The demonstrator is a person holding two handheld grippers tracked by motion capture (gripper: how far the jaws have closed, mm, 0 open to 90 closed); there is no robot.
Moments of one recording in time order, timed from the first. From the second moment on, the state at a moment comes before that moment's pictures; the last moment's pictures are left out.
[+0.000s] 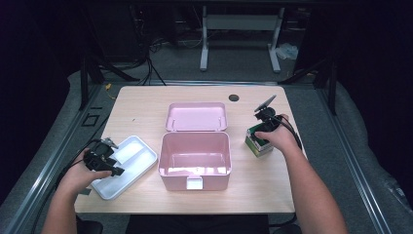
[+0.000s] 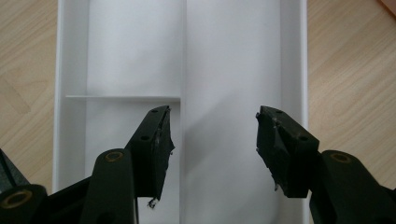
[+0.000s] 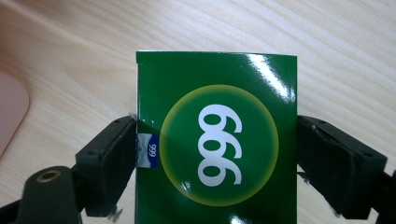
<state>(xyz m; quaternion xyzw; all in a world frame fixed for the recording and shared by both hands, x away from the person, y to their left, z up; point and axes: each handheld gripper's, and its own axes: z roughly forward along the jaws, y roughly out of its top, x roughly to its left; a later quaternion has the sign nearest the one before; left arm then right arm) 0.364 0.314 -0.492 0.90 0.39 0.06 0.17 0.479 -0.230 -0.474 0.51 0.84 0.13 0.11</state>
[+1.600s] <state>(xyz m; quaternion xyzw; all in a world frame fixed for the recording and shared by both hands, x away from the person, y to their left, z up) 0.364 0.317 -0.492 0.90 0.40 0.06 0.17 0.482 -0.224 -0.452 0.50 0.86 0.10 0.07</state>
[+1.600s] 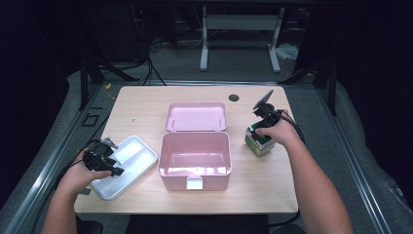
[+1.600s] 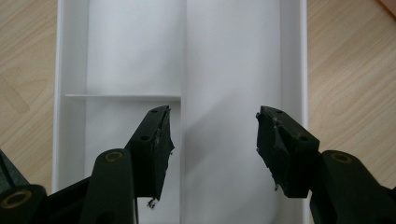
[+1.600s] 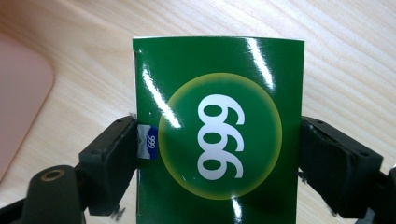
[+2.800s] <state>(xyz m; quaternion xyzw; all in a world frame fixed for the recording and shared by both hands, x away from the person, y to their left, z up) 0.364 0.317 -0.495 0.90 0.40 0.06 0.17 0.441 -0.198 -0.372 0.22 0.97 0.10 0.09</state>
